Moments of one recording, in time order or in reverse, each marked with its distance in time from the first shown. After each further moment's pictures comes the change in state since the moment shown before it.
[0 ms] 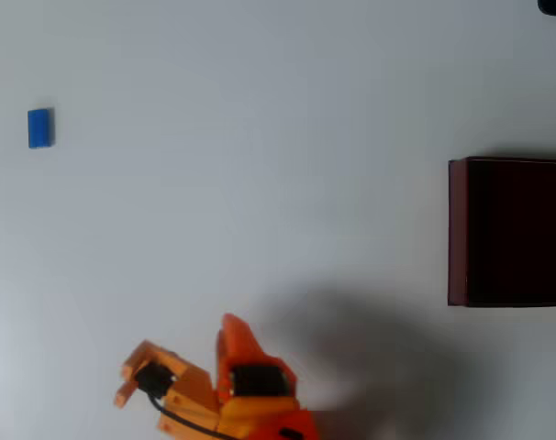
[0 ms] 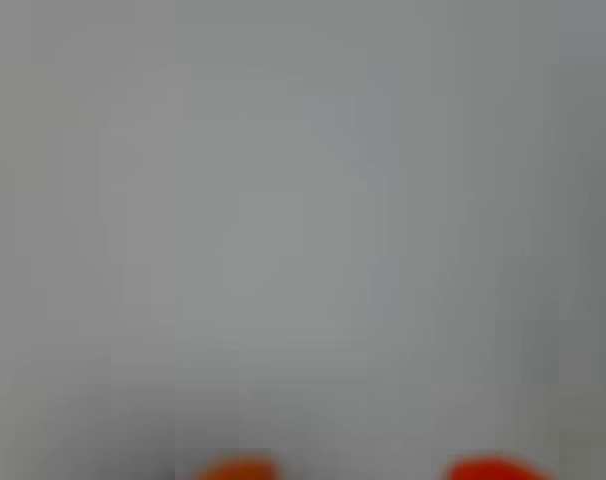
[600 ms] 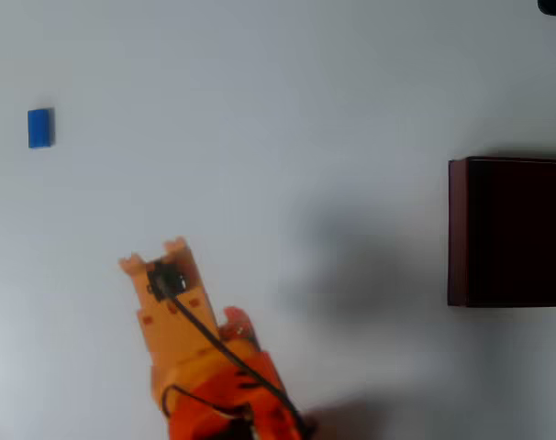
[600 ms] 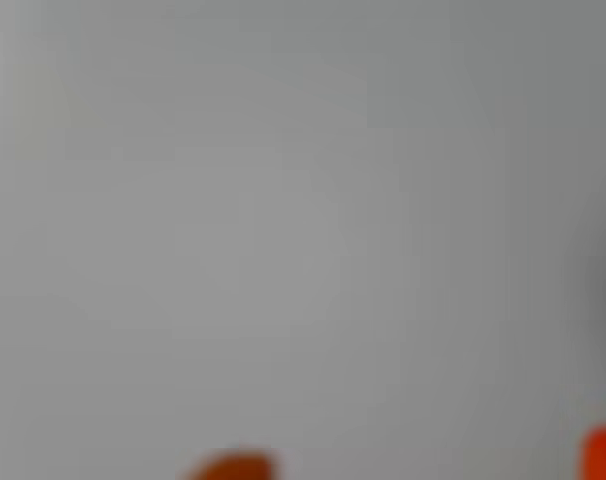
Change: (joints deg) arm -6.7 -37.2 -26.4 3.1 60.3
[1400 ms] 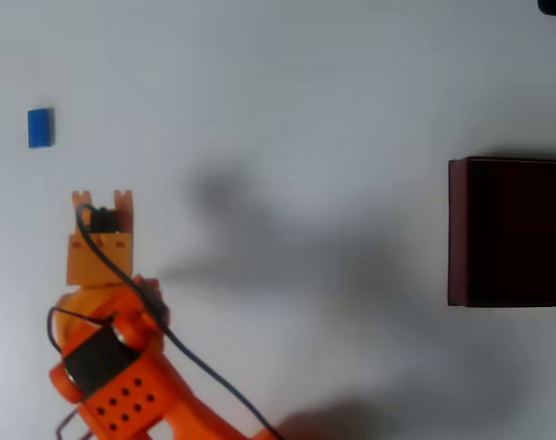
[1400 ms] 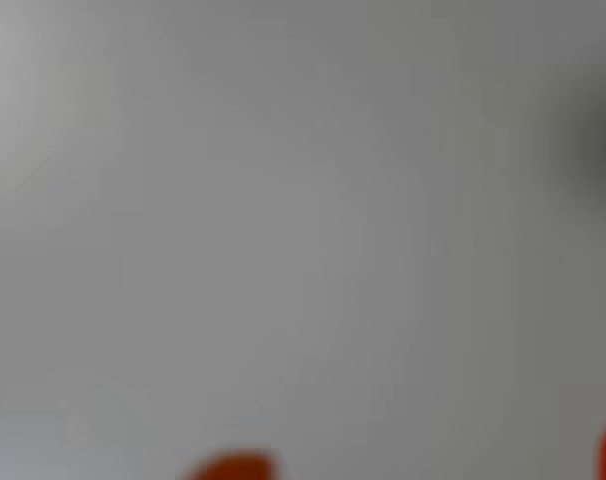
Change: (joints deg) arm -15.5 -37.8 -15.6 -13.5 33.8
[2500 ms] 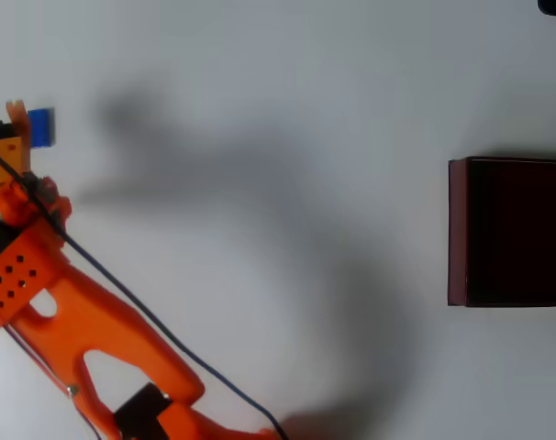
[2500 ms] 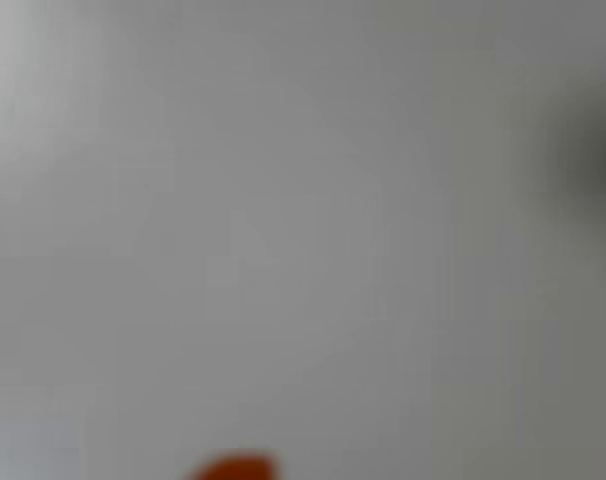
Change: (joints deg) arm -2.9 -51.8 -72.9 20.0 -4.5
